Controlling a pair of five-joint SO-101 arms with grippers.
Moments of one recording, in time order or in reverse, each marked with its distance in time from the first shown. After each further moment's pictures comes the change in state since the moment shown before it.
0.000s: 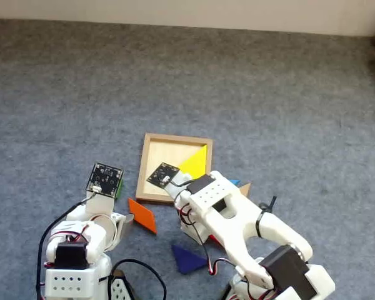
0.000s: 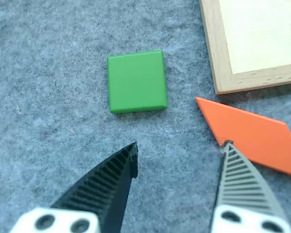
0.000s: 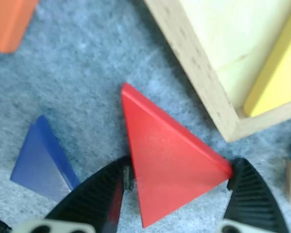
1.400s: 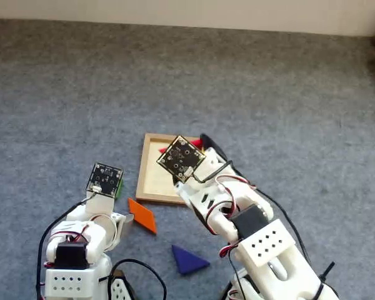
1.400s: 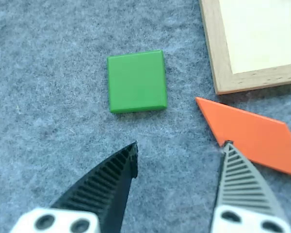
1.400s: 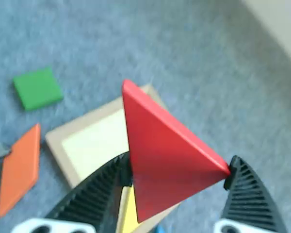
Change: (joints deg) left arm 0.0 0.0 0.0 0.0 0.0; right arm 4.5 -47.2 12.5 -28.5 6.9
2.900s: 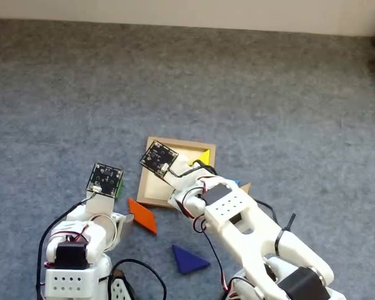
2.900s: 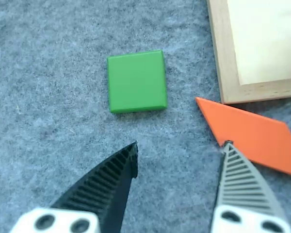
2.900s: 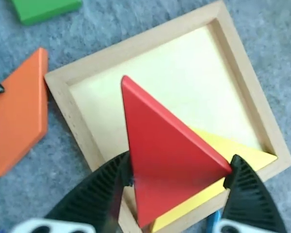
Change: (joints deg) left arm 0.0 0.0 0.0 0.0 0.0; right arm -2.2 32.9 -3.7 -2.7 0.6
